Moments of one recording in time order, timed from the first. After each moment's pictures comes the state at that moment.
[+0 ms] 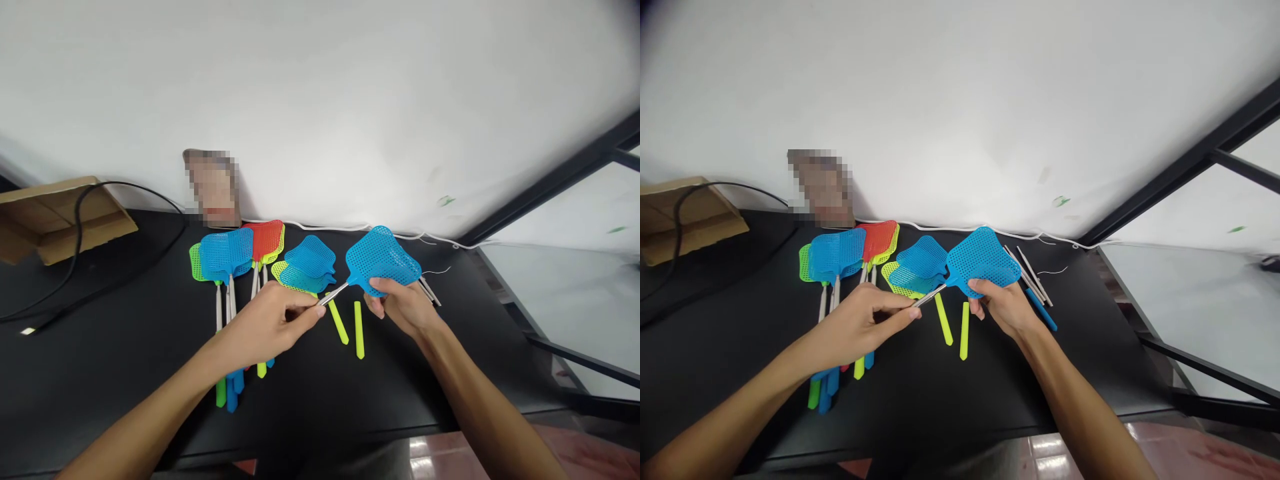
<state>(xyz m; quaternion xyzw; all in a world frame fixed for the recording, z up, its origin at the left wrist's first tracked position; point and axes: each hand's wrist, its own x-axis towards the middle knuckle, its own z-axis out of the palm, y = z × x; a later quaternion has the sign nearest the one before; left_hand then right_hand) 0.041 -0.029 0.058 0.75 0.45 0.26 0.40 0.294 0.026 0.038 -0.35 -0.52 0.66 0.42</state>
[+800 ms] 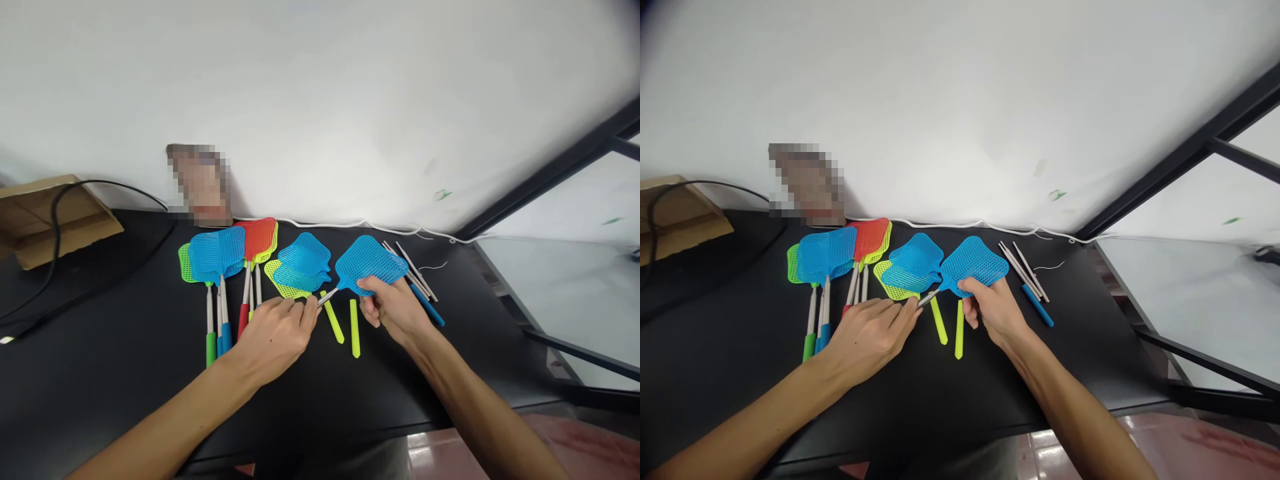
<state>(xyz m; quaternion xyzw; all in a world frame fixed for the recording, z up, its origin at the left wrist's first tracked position) 0.061 -0.039 0.012 0.87 0.43 0.21 -0.15 0.281 0.014 0.038 -0.48 -0.41 0.65 0.42</state>
